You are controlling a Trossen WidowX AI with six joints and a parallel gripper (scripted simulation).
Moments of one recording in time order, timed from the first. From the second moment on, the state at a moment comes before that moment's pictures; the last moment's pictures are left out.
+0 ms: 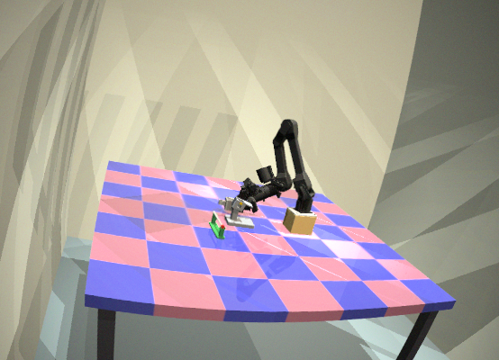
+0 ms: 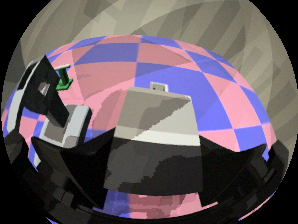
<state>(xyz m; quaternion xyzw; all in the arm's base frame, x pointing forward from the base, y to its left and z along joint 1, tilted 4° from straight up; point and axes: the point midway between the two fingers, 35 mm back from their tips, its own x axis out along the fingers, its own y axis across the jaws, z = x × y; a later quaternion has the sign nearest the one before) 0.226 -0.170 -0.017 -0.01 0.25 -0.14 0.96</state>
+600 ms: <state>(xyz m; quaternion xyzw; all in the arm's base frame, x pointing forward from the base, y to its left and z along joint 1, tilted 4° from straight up) 0.229 -0.174 0.004 0.00 0.25 -0.15 0.96</state>
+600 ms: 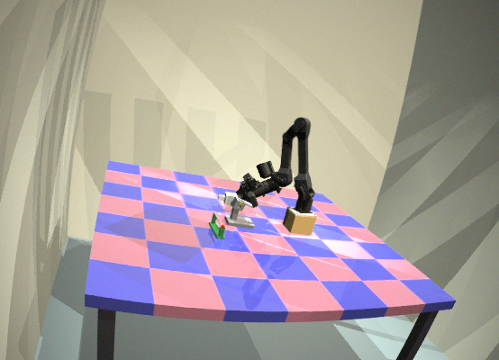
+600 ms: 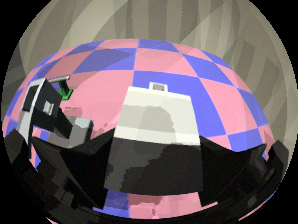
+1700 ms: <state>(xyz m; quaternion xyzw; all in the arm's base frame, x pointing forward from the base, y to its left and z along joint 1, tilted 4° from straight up) 0.227 -0.170 0.044 0.01 0.24 -0.16 0.96</state>
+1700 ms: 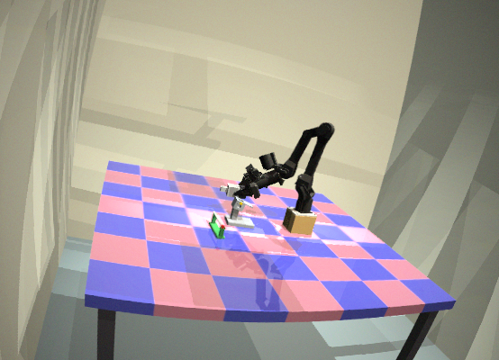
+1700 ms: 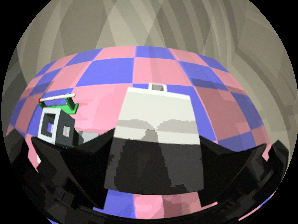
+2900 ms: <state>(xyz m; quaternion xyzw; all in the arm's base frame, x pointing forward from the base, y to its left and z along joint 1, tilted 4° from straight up) 0.216 -0.156 0.078 0.02 0.24 -0.16 0.96</state>
